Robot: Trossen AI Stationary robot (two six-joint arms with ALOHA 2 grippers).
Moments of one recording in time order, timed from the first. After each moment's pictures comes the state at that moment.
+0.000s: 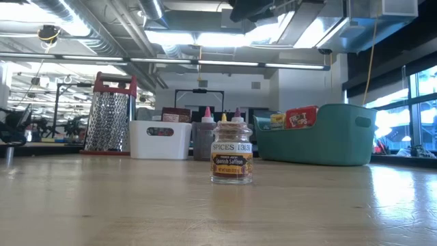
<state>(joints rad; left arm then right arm) -0.93 1.35 0.87 -1.11 0.15 -1.93 0.24 1.80 1.70 -0.90 -0.10 -0.03</state>
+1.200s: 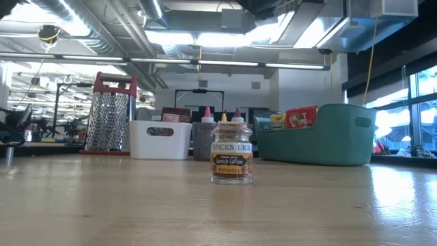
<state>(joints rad) -0.85 1.35 0.98 -1.09 0.08 -1.62 0.27 1.80 1.70 -0.96 -0.21 -0.01</state>
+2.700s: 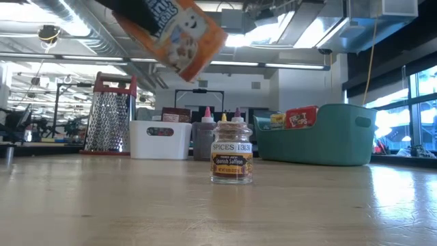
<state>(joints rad) -0.51 1.47 1.14 -0.62 -0.59 -0.20 0.33 1.80 1.59 -0.42 0.18 0.00</state>
